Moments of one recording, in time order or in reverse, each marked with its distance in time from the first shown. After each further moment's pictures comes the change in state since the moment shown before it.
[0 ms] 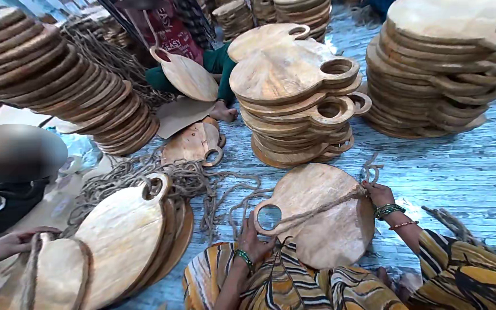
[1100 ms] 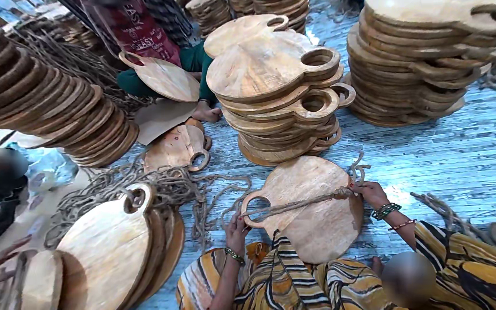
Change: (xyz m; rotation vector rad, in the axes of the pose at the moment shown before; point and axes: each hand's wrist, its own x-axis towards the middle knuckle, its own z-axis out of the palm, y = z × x) left_hand -0.050 0.212 -0.149 -0.861 -0.094 -0.518; right_hand -0.008 0.017 -0.007 -0.054 -0.127 -0.045
